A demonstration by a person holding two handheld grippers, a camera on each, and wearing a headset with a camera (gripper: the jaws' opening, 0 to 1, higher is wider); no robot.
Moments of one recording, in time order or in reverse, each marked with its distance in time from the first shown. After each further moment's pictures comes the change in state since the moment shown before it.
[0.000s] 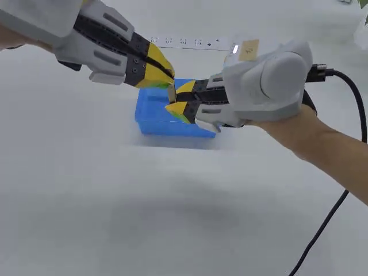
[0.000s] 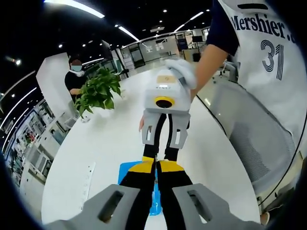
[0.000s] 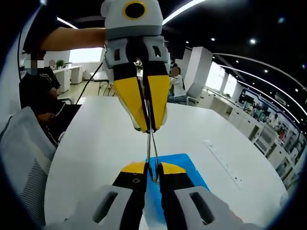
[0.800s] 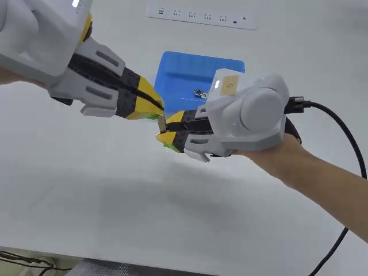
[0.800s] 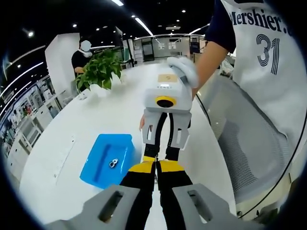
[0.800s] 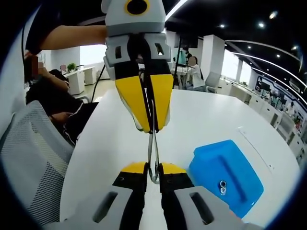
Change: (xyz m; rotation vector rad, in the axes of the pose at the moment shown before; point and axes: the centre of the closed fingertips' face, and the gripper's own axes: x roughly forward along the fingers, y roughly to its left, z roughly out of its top) left arm -0.009 -0.067 -0.051 -0.189 0.031 -0.010; right arm 0.035 0.085 -0.024 0.072 0.045 0.182
